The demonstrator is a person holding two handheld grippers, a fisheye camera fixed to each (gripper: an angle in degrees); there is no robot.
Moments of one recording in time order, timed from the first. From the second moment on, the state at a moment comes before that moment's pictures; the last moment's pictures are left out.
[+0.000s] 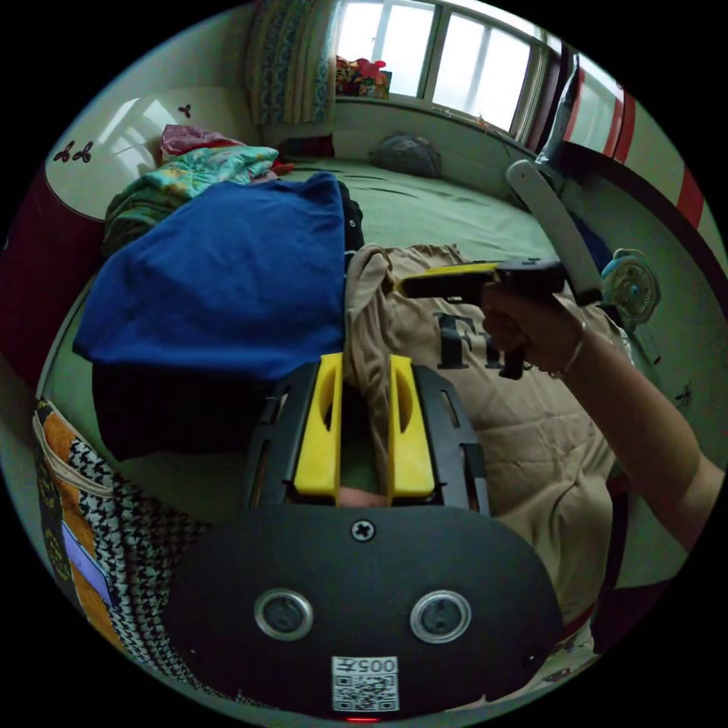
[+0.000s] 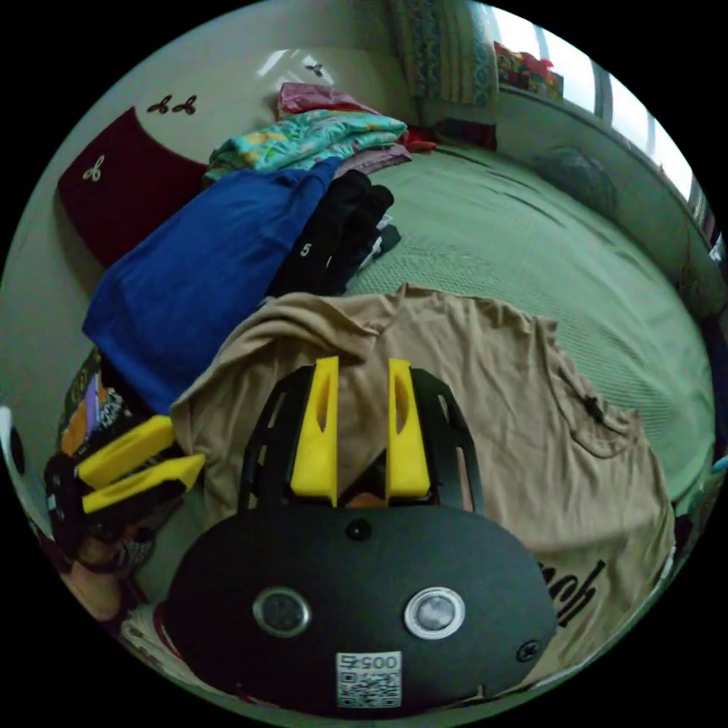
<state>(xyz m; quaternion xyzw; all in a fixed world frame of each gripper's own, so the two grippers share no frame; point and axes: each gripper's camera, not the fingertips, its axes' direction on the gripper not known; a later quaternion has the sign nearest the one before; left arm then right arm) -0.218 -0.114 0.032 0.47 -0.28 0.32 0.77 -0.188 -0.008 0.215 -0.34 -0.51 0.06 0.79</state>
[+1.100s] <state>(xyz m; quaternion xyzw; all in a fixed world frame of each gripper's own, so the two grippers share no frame) -0.108 -0.155 0.124 0.37 -0.33 0.37 0.79 -0.121 0.005 0.336 -0.39 -0.41 0.09 0.82</state>
